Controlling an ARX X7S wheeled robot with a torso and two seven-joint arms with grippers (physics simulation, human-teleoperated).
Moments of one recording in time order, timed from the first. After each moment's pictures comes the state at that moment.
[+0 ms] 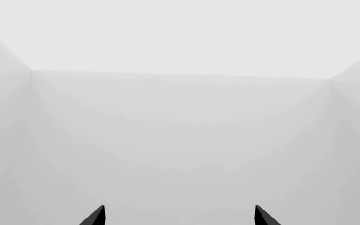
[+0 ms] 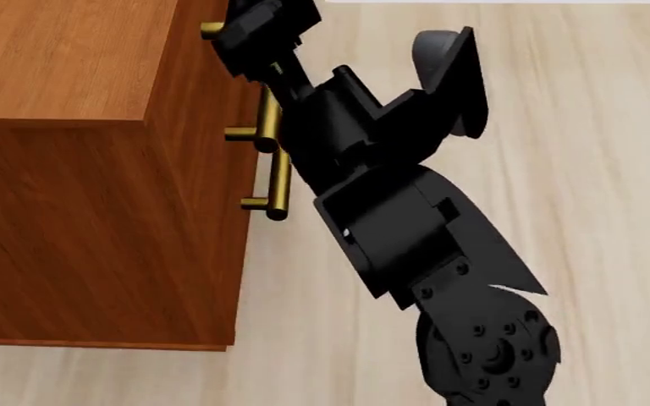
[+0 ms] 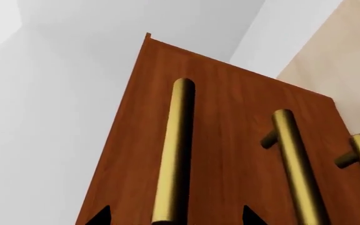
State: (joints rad) left arm -0.97 -0.55 0.13 0.93 -0.82 -0.69 -0.64; right arm 0.99 0.08 -0.23 0.19 1.67 0.39 0.52
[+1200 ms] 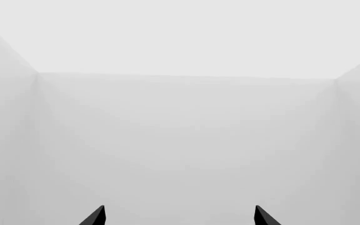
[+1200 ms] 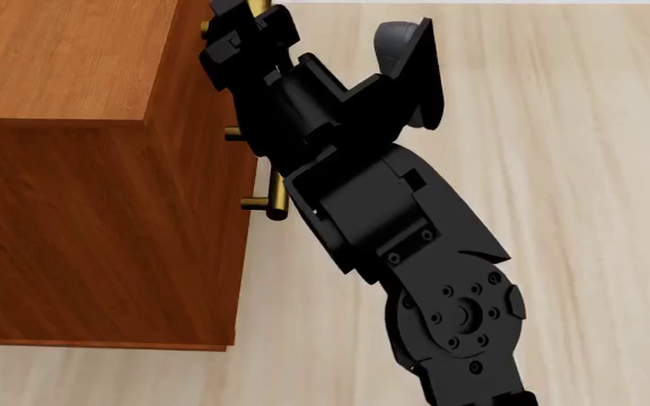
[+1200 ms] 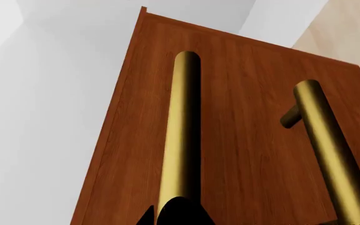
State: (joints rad) left arm -0.96 -0.58 0.12 0.92 -0.83 -0.67 -0.65; right arm 1.07 0.06 -0.34 0.33 1.79 0.33 0.47
